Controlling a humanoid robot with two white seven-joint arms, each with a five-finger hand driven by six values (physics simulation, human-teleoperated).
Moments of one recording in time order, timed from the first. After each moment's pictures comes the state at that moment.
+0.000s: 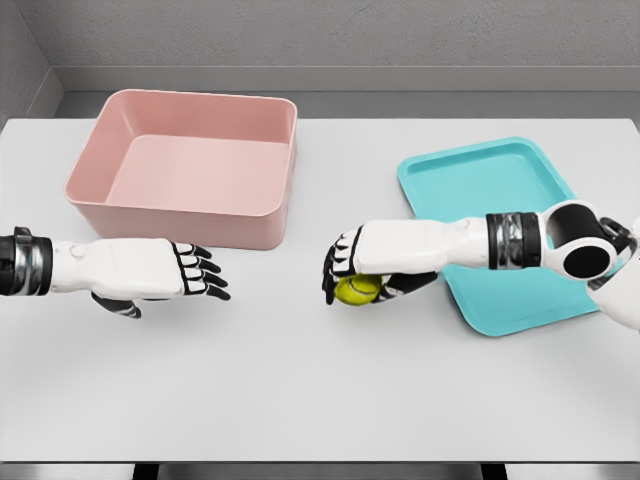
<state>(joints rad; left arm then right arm) -0.65 1.05 -0.86 -1.77 -0.38 -0.61 -0.52 -0.73 -0.71 0.92 -1.63 0.09 -0.61 0.56</state>
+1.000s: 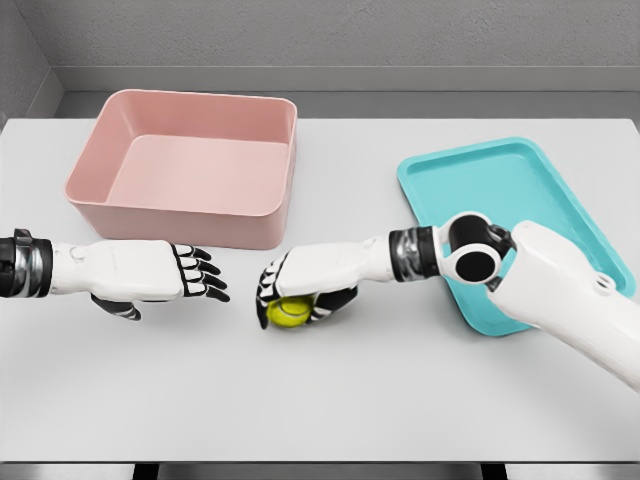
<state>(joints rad) -0.64 1.05 -0.86 -1.77 -0.38 -0.61 -0.52 -0.80 -0.47 1.06 -1.47 0.17 -0.53 0.58</state>
